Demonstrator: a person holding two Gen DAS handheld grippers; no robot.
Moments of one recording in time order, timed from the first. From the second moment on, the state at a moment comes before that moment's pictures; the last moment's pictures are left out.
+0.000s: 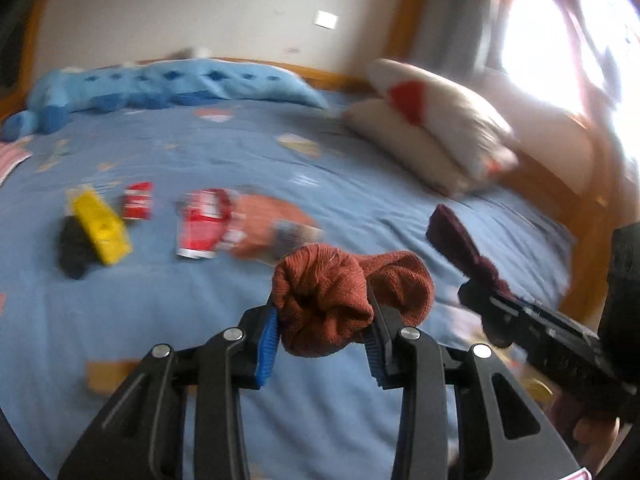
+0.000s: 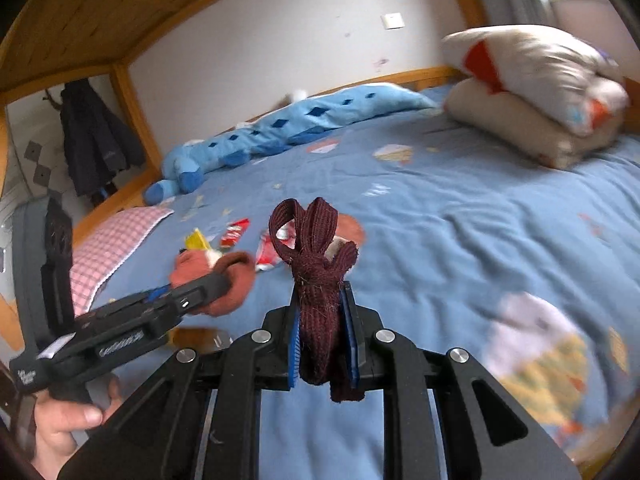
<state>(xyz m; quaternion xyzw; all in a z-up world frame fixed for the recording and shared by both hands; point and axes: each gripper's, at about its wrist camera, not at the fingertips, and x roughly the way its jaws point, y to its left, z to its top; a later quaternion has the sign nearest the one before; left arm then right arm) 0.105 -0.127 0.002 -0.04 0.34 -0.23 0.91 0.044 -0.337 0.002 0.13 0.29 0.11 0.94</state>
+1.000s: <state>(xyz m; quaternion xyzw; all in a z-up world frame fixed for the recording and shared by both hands) -0.113 -0.449 -0.061 0.14 0.39 -0.51 0.75 -0.263 -0.566 -0.070 0.22 0.35 -0.27 0.87</state>
